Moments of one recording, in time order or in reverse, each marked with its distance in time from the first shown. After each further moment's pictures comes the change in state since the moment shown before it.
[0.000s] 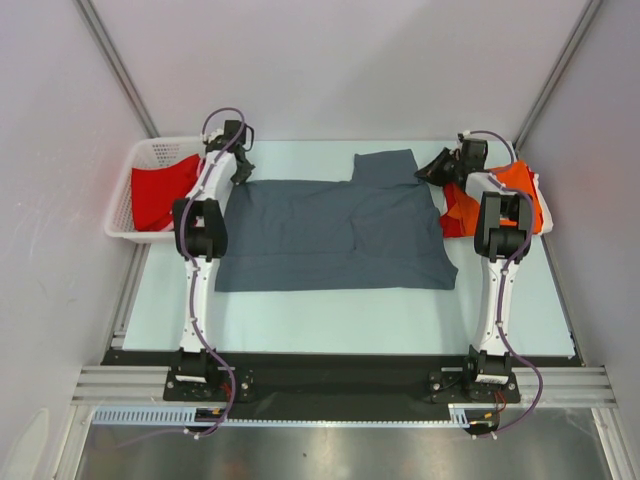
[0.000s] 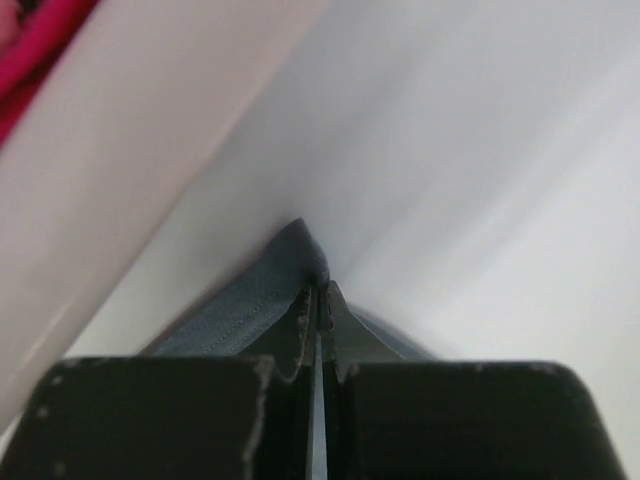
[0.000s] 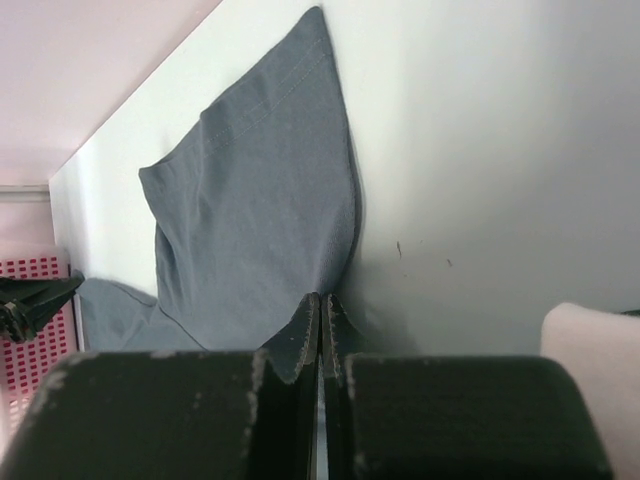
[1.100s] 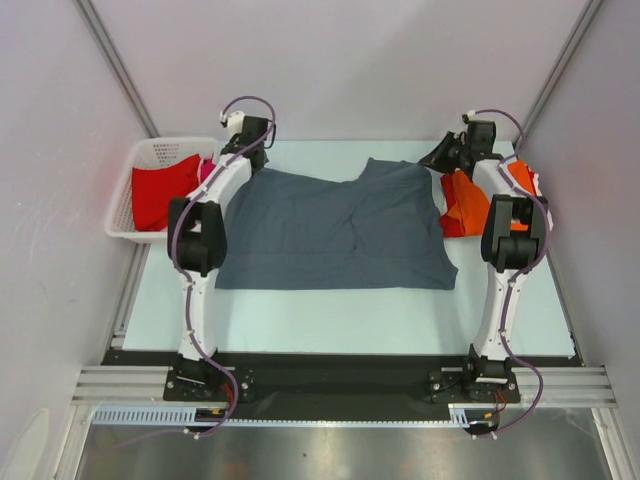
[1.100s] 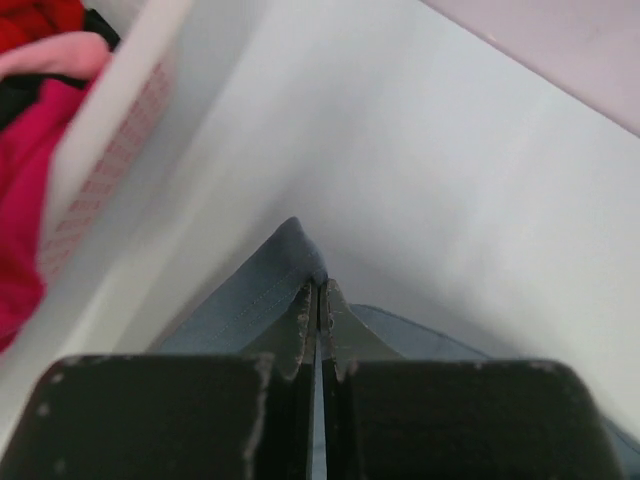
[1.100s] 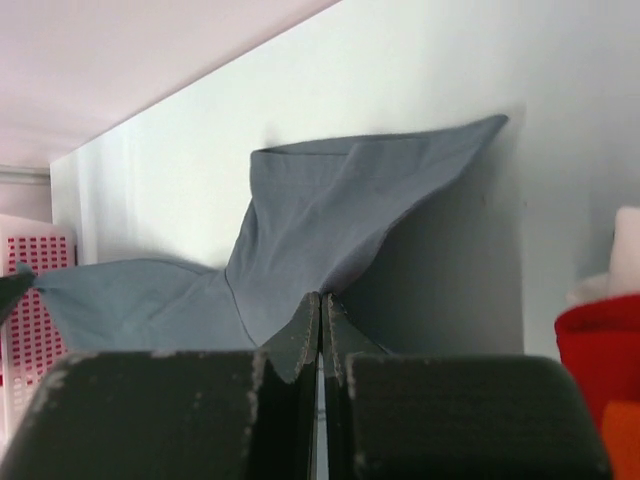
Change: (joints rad) left arm -0.144 -0.330 -0.422 0.333 -0.214 0.214; right arm 0.023 -0.218 -0.055 -0.151 0.067 -0.086
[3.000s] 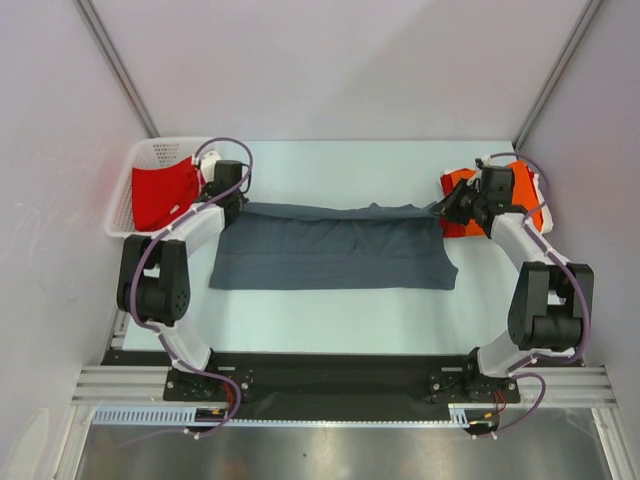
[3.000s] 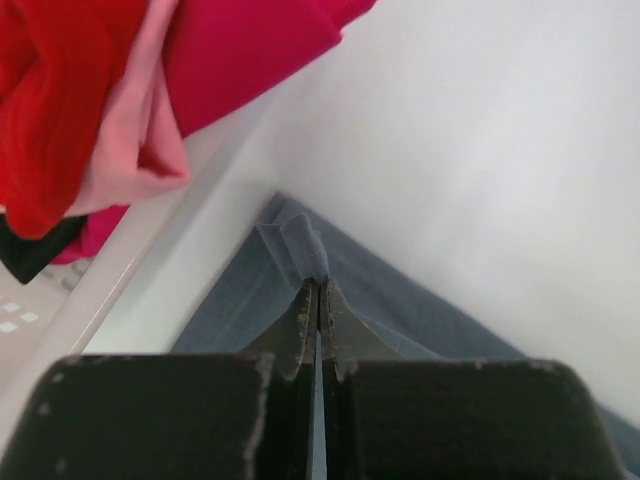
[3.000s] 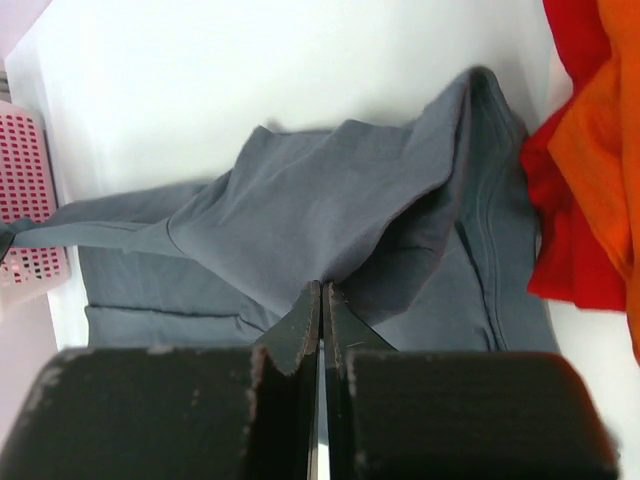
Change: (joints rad) left arm 0.043 -0.563 -0.845 0.361 0.042 0.001; right arm 0.005 -0.718 -0.790 -0.021 0.083 -0.023
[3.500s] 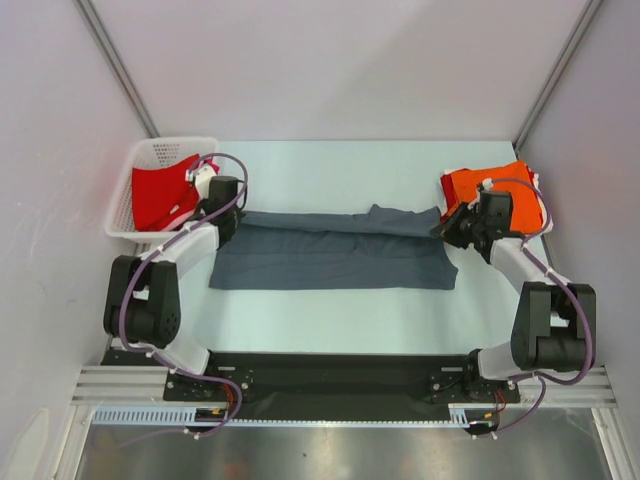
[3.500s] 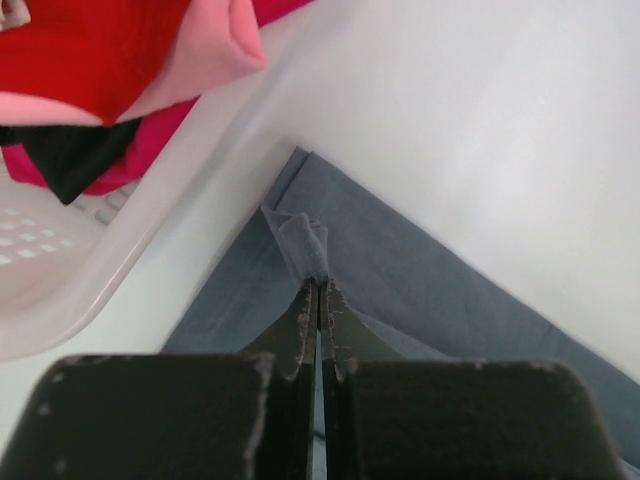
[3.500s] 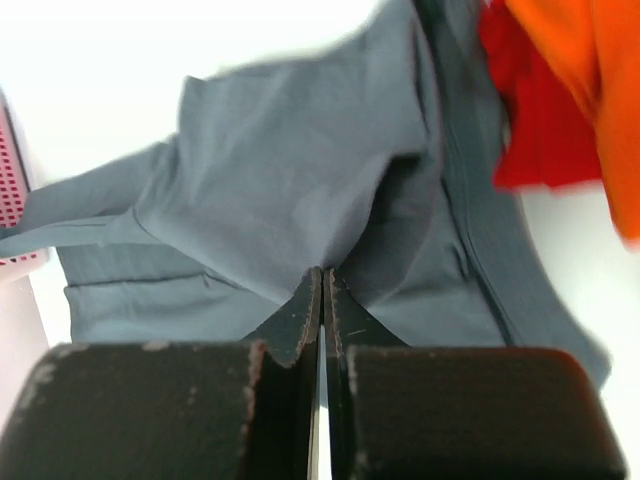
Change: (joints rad) left arm -0.007 -0.154 -0.191 0.035 0.014 -0.034; right arm 0.000 -0.125 -0.225 0.078 0.041 0.039
